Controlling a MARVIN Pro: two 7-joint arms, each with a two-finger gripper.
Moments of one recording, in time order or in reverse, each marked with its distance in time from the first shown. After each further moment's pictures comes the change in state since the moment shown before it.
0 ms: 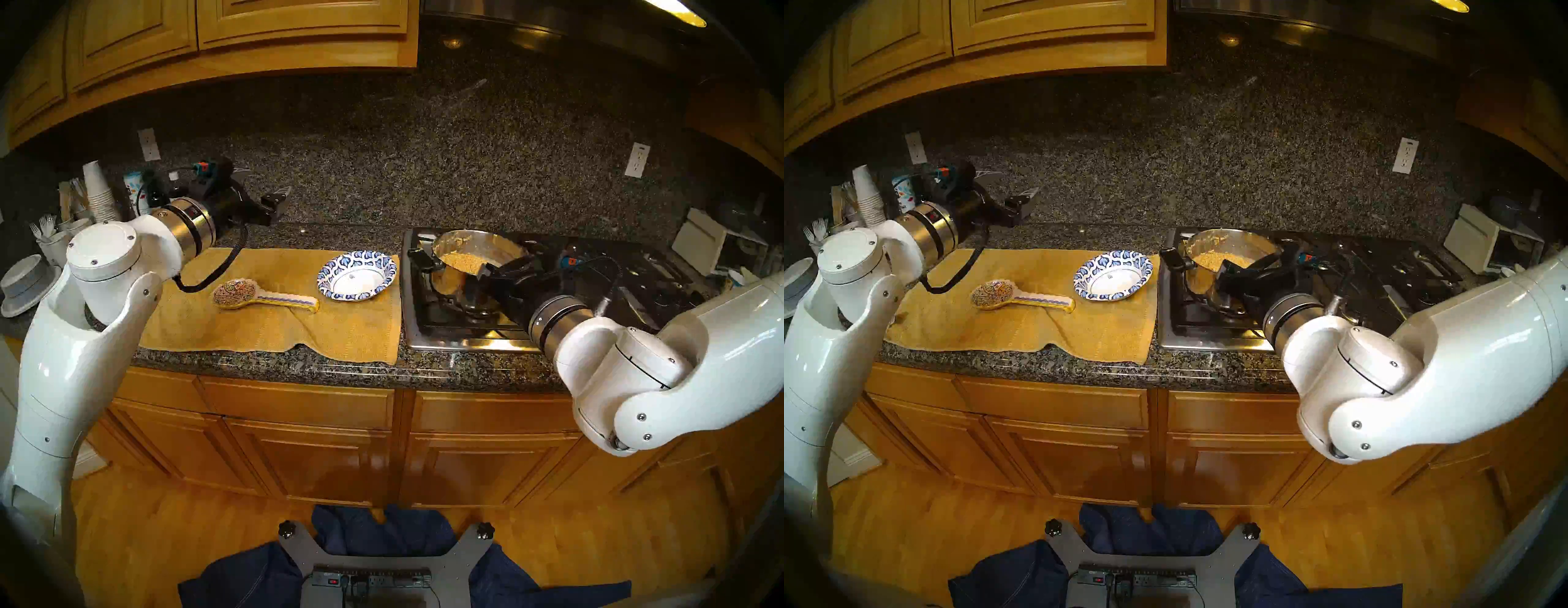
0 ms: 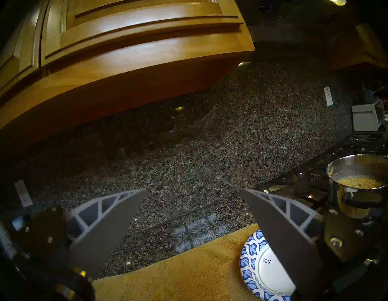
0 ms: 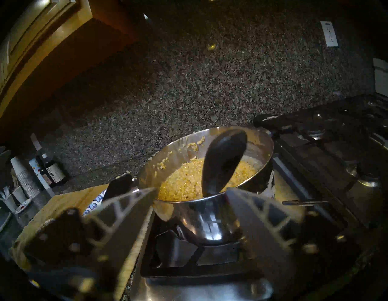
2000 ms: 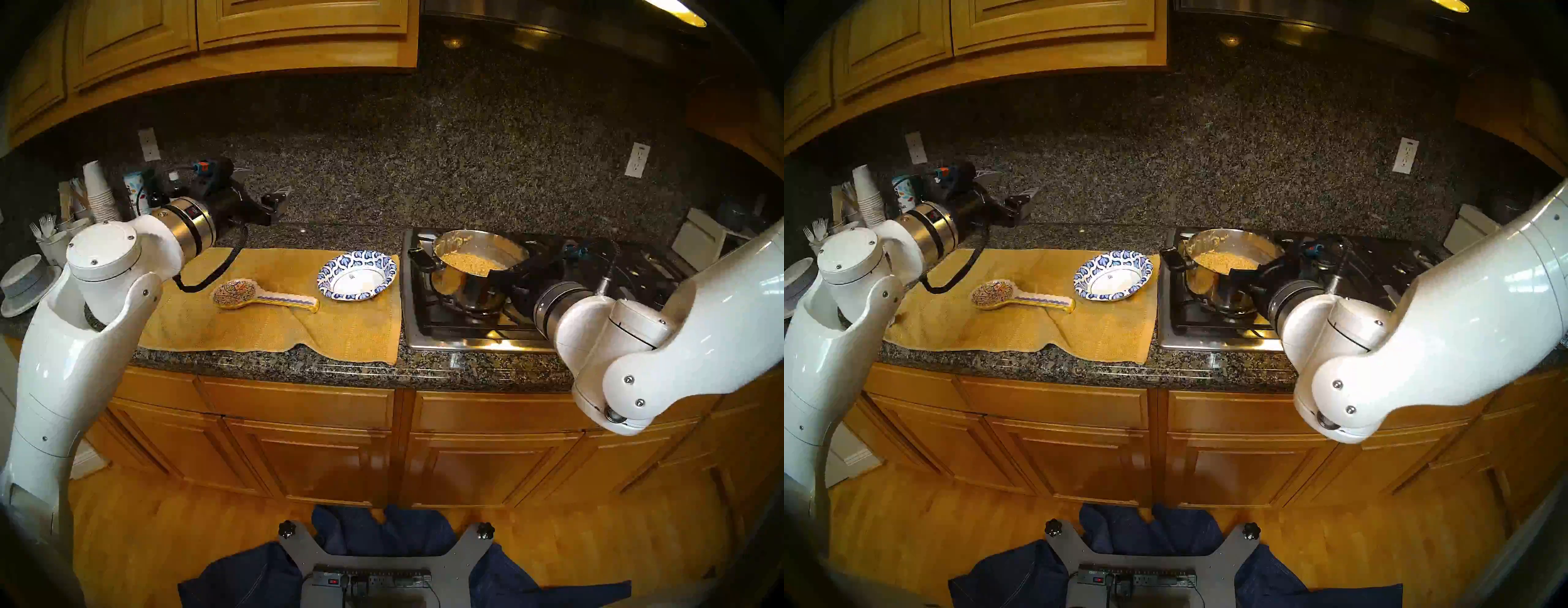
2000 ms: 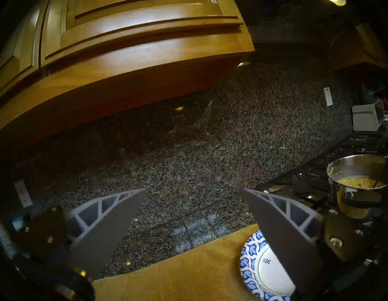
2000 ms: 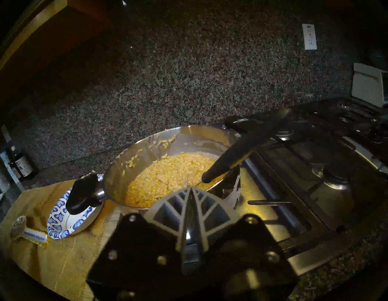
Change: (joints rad) left arm 0.001 0.015 0.008 -0.001 -0.016 -0.009 0.013; right arm 0.164 -0.208 -0.046 -0.001 0.342 -0.013 0.015
